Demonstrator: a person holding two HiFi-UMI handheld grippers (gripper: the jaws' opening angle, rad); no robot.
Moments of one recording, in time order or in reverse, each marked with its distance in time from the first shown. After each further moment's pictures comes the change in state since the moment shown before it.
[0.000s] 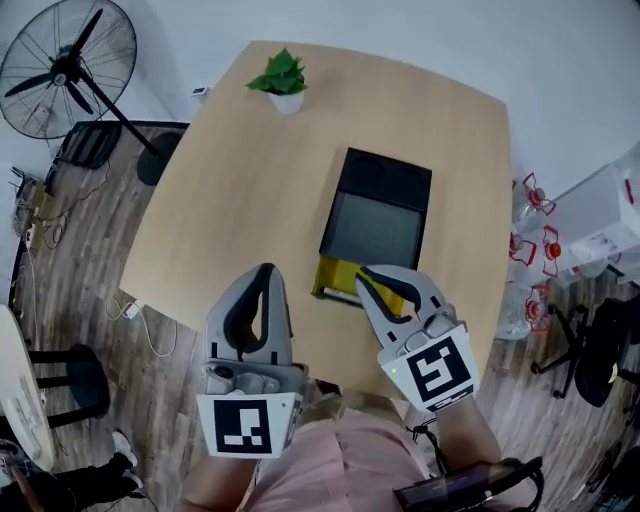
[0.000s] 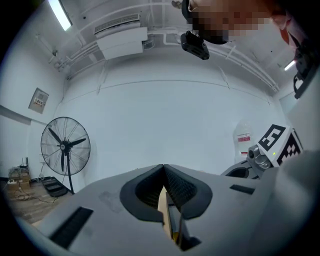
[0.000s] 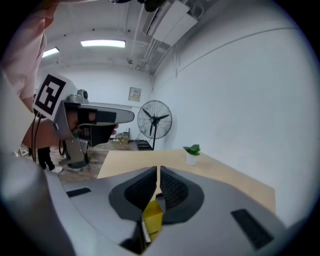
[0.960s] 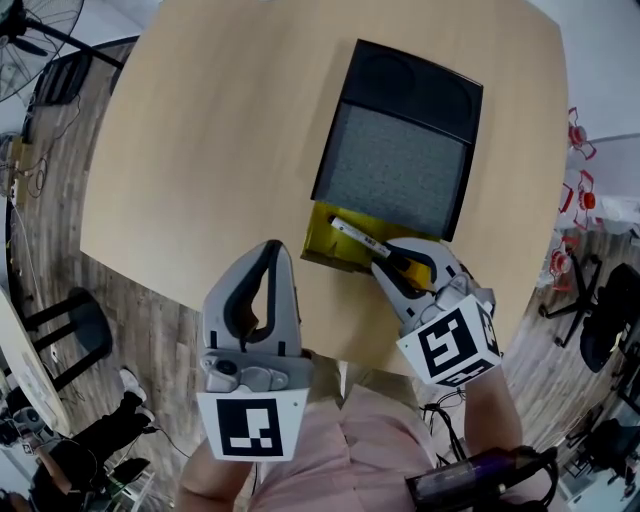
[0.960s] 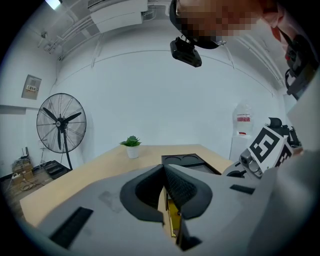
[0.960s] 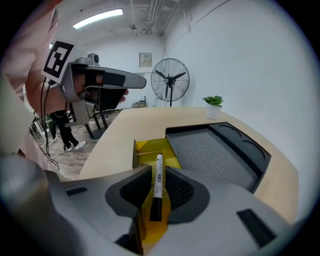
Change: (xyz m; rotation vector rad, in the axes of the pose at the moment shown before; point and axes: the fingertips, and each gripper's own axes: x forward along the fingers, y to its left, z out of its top) left arm 0.041 -0.017 -0.129 -0.029 0.291 -0.028; right arm 0.042 0.014 -0.170 0.017 0.402 0.251
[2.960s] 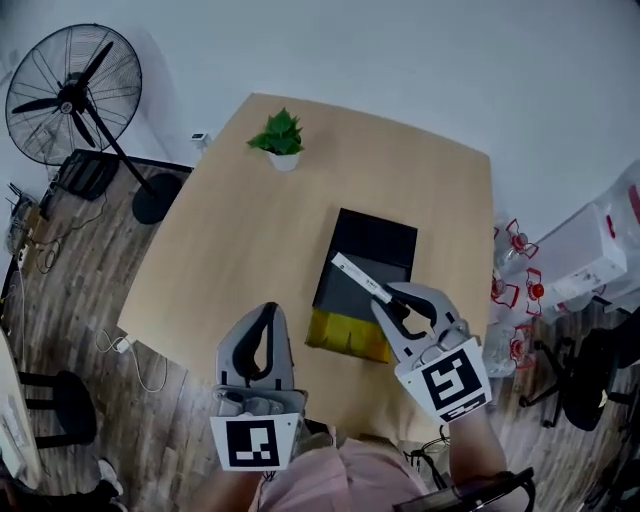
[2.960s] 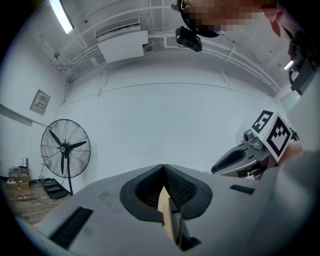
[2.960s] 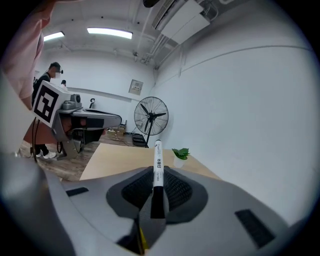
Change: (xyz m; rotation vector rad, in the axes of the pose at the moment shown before) left arm -0.061 0.017 0.131 0.013 -0.317 0.042; right arm -0.144 -0.047 0.162 -0.080 -0.325 -0.329
